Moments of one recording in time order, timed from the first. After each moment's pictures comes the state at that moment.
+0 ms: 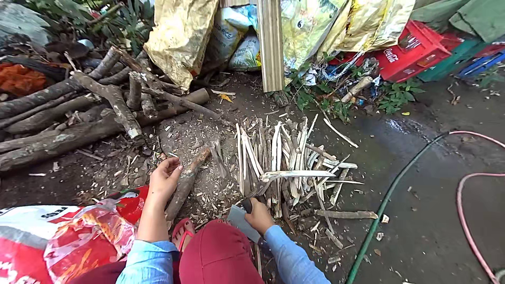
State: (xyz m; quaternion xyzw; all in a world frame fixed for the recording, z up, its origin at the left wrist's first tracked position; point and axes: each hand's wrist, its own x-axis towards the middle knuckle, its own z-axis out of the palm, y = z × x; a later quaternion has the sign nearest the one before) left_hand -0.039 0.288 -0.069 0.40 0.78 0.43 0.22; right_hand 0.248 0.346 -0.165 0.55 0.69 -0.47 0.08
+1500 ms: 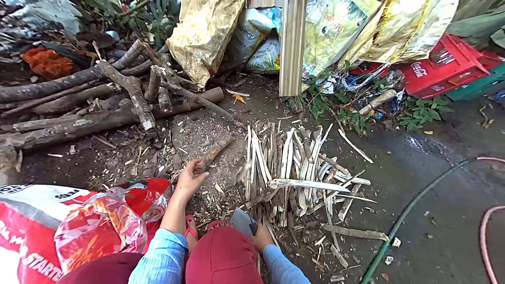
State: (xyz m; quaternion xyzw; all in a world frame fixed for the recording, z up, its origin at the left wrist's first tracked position) left_hand -0.026 0.306 -0.106 0.36 0.78 0.39 0.34; right_hand 0.264 0.316 -0.274 0.60 0.63 -0.46 0.20
